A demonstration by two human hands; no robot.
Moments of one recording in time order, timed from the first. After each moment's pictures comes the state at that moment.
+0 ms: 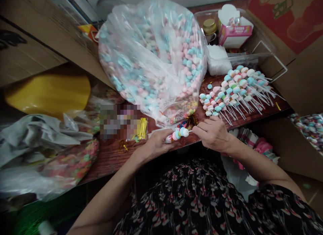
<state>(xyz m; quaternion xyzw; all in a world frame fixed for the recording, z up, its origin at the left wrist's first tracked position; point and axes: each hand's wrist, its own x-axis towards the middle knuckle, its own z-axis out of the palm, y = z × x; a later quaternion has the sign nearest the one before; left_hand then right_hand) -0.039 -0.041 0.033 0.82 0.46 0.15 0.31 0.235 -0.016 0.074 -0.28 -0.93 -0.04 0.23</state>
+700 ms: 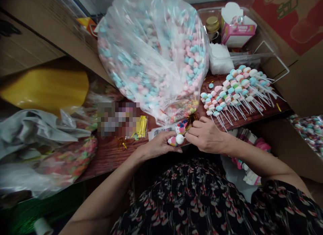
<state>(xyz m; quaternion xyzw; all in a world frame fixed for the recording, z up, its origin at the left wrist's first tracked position) -0.034 -0.037 0.036 0.73 0.38 0.15 0.54 0.215 -0.012 0.086 -0.16 -0.96 -0.04 0.20</state>
